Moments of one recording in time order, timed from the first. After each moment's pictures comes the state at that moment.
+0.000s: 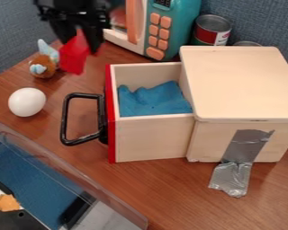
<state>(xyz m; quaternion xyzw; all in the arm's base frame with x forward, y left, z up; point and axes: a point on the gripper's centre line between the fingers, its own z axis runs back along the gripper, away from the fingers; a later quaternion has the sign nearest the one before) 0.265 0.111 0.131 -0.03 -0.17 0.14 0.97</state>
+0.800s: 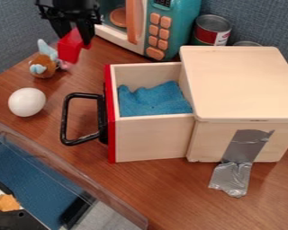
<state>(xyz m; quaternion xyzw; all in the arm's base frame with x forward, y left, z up) 0.313 0.167 0.094 -0.02 -0.16 0.15 0.97</state>
